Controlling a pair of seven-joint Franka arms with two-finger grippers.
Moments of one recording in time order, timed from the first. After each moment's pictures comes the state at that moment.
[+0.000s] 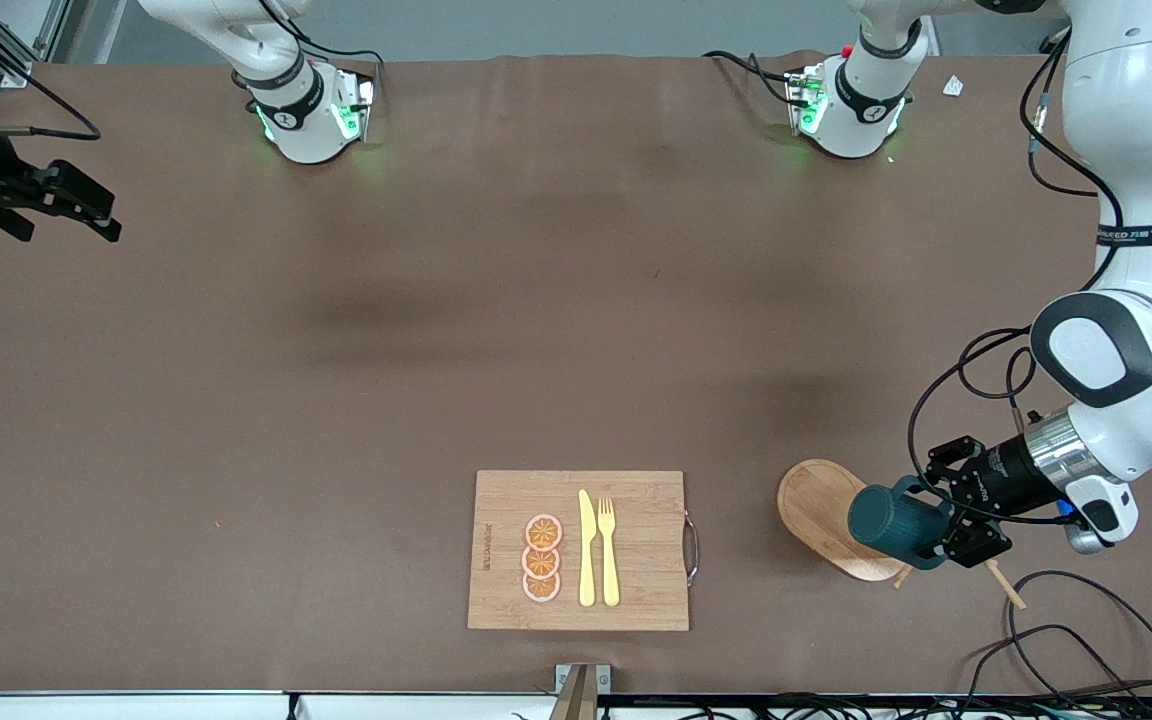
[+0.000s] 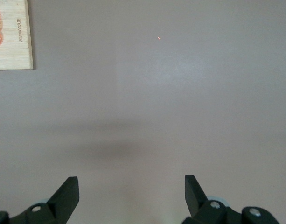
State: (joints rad) left arm 0.03 0.59 -0.08 -1.47 -0.63 2.29 -0.92; right arm 0.04 -0.16 -0.03 -1.73 0.00 1.59 0.03
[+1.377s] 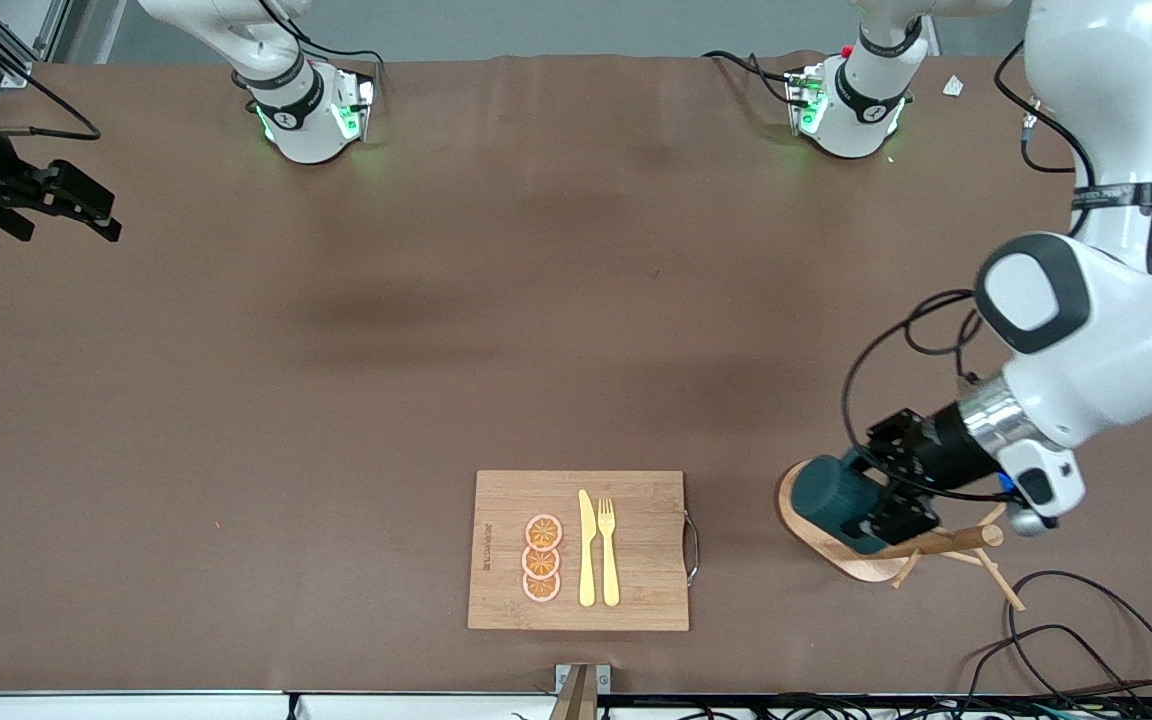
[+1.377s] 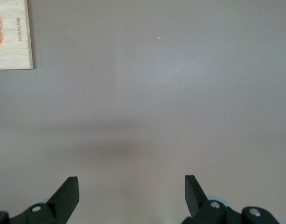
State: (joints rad) left arm -0.14 0.48 -0.12 -1.44 -0.46 2.25 -1.17; right arm 0.04 -0.16 -0.03 -1.73 0.00 1.59 0.03
